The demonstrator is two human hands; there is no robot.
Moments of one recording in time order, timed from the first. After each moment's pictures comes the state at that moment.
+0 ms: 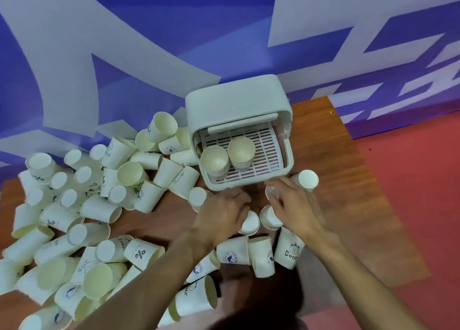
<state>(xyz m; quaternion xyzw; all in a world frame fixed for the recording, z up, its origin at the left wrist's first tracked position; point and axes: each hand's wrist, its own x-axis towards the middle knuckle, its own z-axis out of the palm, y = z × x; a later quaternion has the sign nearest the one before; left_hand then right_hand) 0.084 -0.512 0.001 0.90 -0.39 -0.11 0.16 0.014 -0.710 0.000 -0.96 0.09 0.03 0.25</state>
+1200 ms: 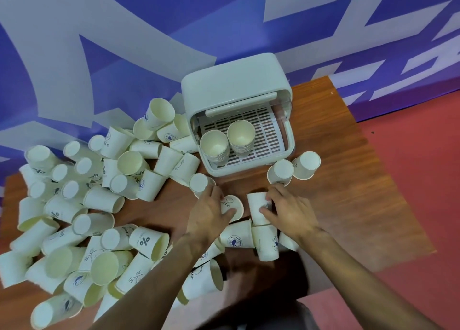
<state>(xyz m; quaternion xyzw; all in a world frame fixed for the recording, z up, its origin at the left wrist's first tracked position) 0.060 -0.473 -0.041 0.94 -0.18 -0.19 0.20 -0.022 -0.684 -0.037 -0.97 0.08 0.13 0.18</state>
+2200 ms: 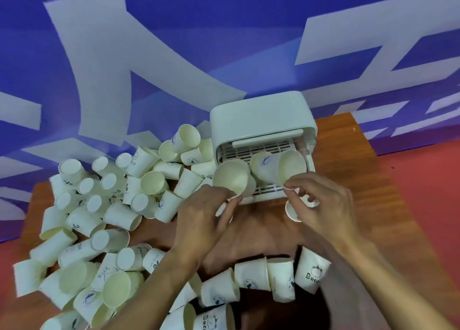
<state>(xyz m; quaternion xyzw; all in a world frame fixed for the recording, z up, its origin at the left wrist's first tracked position) 0.101 -0.458 0.063 0.90 -0.29 0.14 0.29 0.041 -0.704 0.055 -0.91 0.01 -0.23 0.36</state>
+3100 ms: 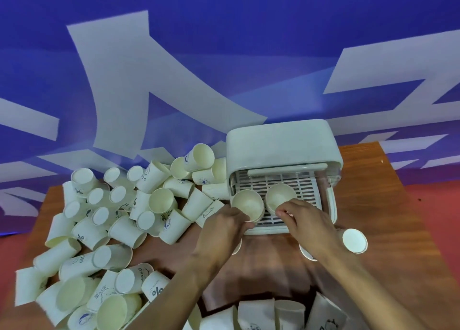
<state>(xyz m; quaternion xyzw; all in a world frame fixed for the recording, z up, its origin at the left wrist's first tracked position) 0.154 -0.474 -0.006 0.94 -0.28 -0.04 0.19 0.117 -0.701 -0.010 -0.96 0.02 0.06 0.26</state>
